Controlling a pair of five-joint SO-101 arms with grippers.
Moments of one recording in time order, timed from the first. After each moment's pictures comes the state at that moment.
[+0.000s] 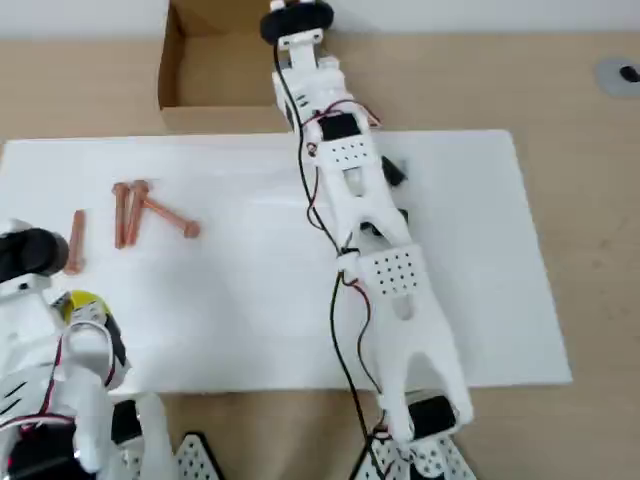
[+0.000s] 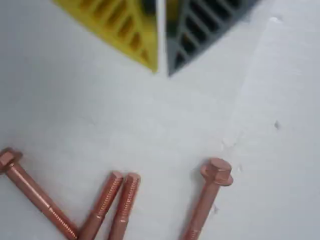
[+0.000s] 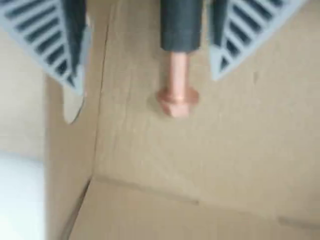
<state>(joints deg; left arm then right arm) -23.5 -86.6 43.2 90.6 -8.7 -19.7 72.5 -72.6 31.9 -5.6</state>
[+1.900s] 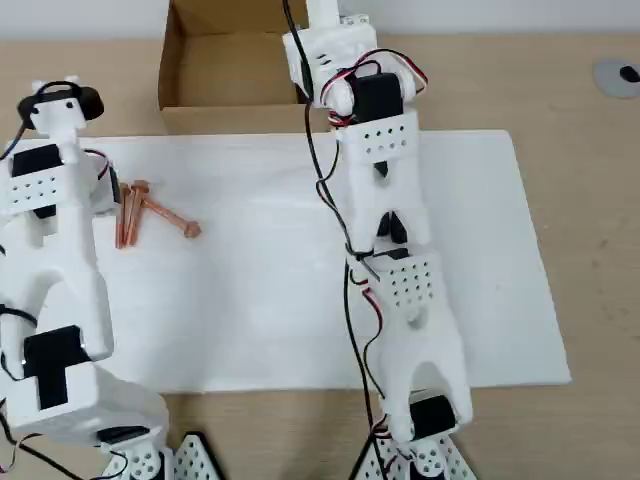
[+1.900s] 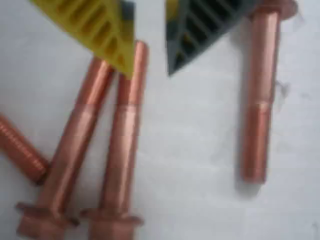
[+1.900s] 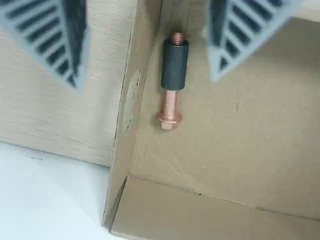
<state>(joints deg) -20.1 2.4 9.1 66.5 -15.9 -19.7 55.4 -92.5 74.3 -5.6</state>
